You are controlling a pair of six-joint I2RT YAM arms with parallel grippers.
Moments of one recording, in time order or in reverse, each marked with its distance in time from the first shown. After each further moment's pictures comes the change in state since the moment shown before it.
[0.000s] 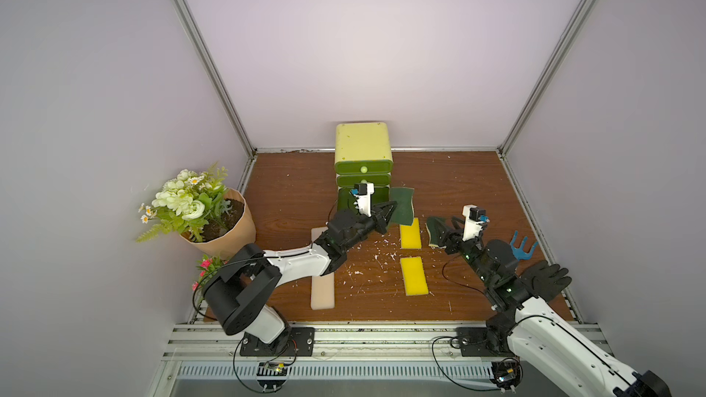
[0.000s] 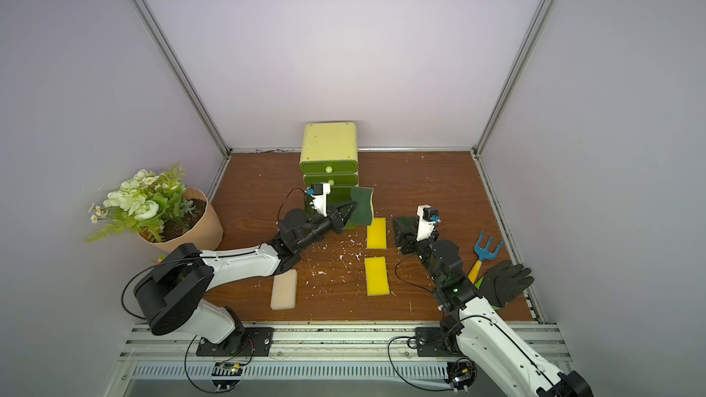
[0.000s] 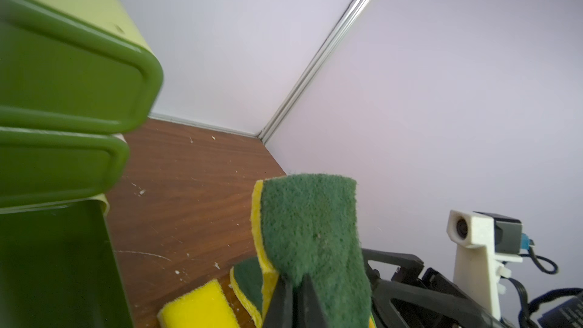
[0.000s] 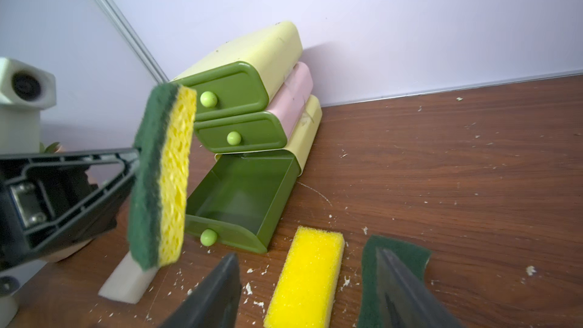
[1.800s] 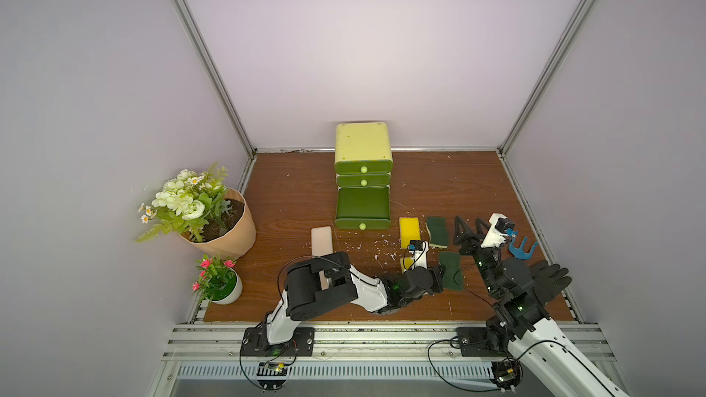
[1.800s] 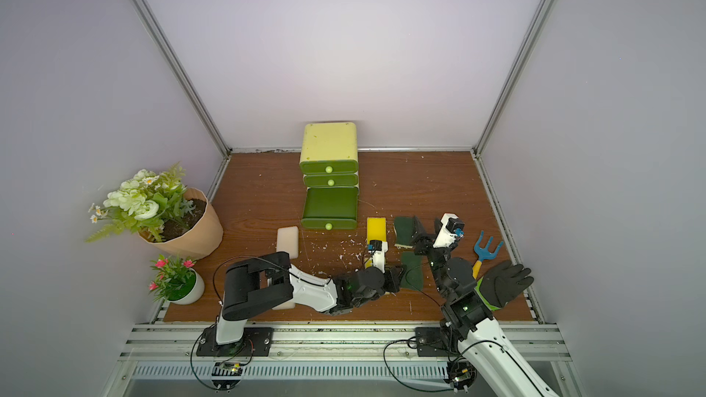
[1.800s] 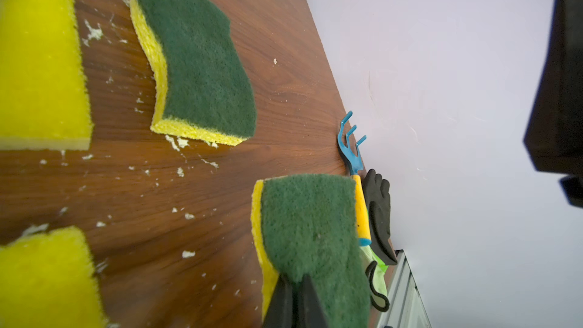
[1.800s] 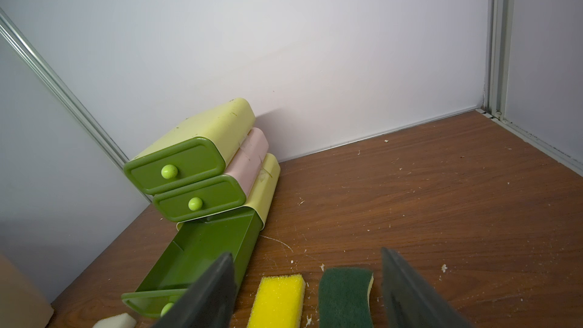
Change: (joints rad) left arm -0.522 0.454 0.235 -0.139 -0.436 -0.412; right arm 0.000 -0.239 -0.075 -0.029 0.225 0.011
